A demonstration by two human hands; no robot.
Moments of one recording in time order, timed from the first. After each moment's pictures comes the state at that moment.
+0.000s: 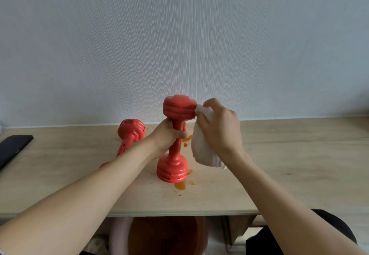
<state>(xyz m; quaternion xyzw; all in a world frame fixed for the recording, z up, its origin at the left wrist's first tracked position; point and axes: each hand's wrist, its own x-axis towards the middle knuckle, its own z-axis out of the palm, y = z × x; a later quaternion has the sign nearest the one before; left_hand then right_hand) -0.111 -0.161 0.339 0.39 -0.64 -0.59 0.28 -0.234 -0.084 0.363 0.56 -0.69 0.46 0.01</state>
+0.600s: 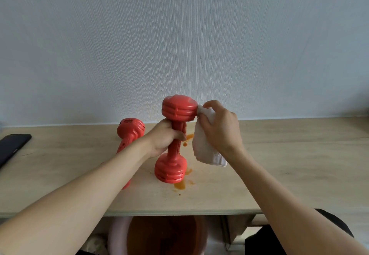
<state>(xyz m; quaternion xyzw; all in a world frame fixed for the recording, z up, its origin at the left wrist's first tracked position) -0.105 -0.166 0.338 0.37 -0.64 -0.62 0.25 -0.244 -0.090 0.352 0.56 -0.68 0.48 -0.02</state>
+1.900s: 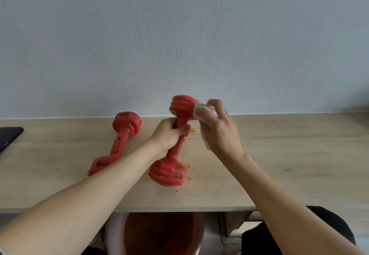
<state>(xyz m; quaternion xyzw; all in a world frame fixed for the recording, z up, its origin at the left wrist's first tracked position) -0.122 -0.161 0.312 0.45 -0.62 -0.56 0.32 -0.257 -0.098 0.310 0.66 -0.61 0.42 0.11</state>
